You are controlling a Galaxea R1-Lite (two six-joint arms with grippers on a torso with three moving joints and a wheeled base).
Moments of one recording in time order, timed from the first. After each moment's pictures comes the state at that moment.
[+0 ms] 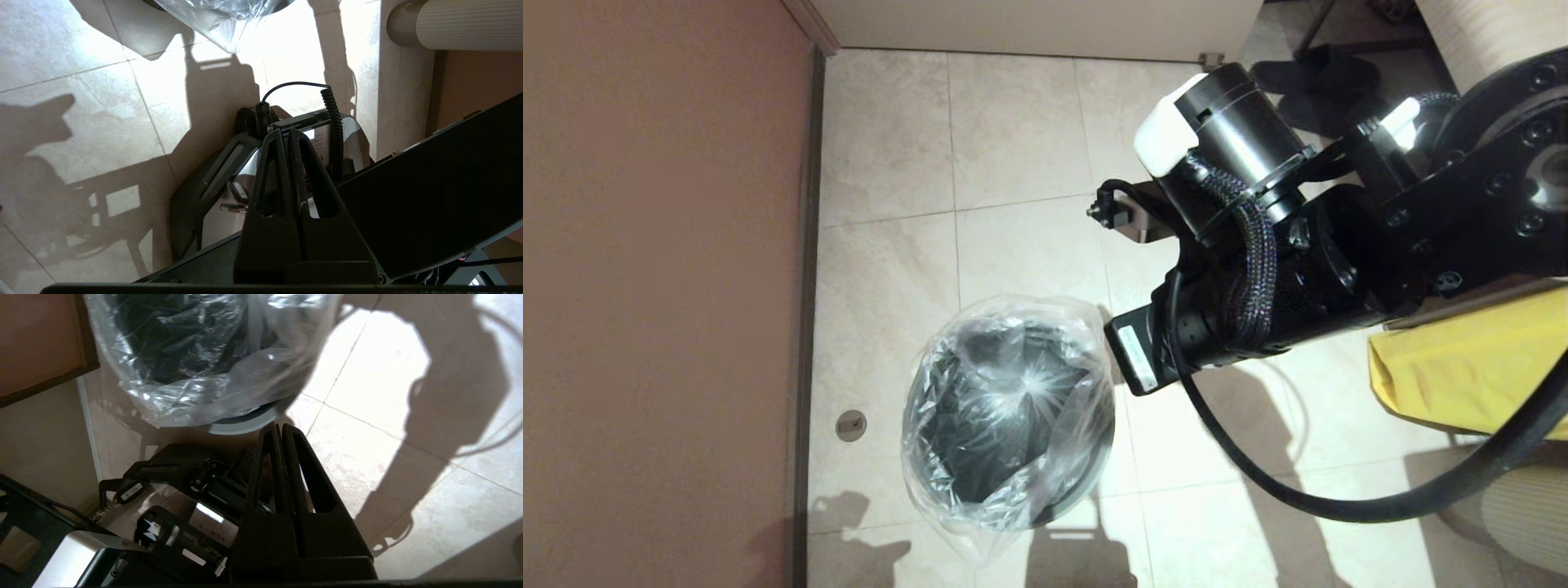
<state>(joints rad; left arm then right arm) -0.15 0.28 -0.21 0.35 -0.45 -0.15 0.90 1.90 -1.91 0.79 -0.26 0.23</state>
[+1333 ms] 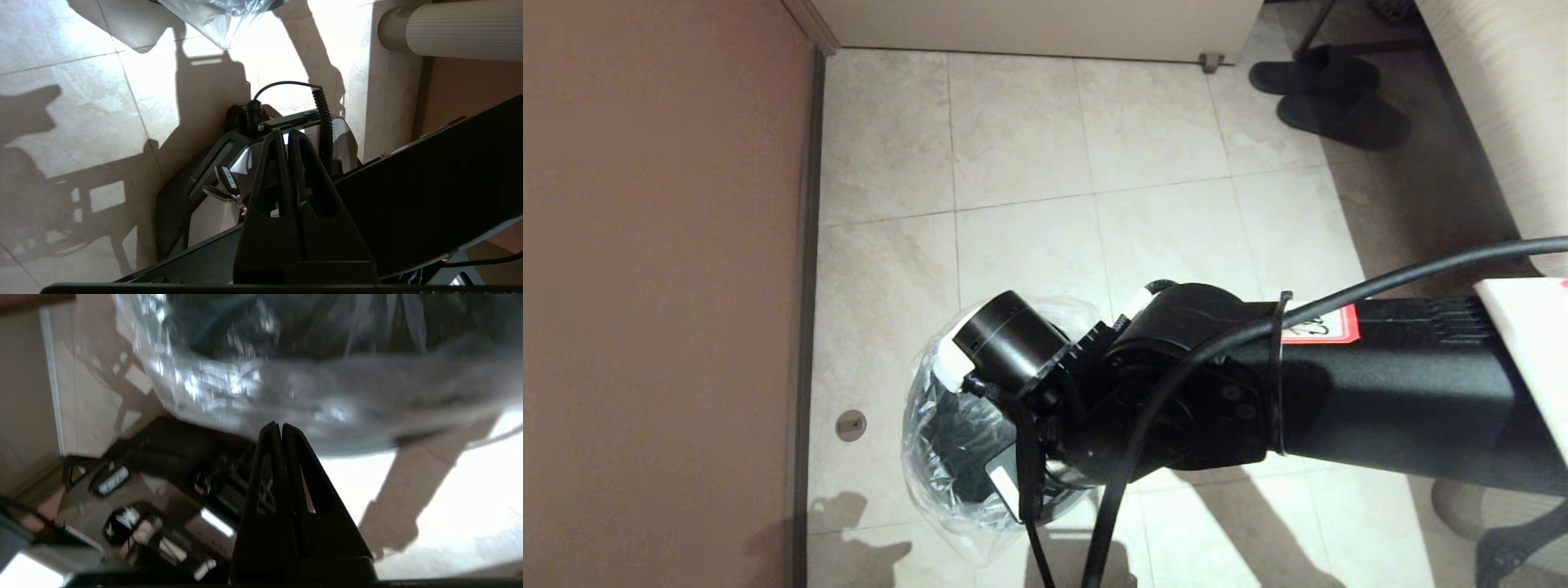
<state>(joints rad) -0.15 0.29 -0.20 0.34 -0.47 -0.20 1.04 2.20 -1.94 0.68 -0.30 0.20</state>
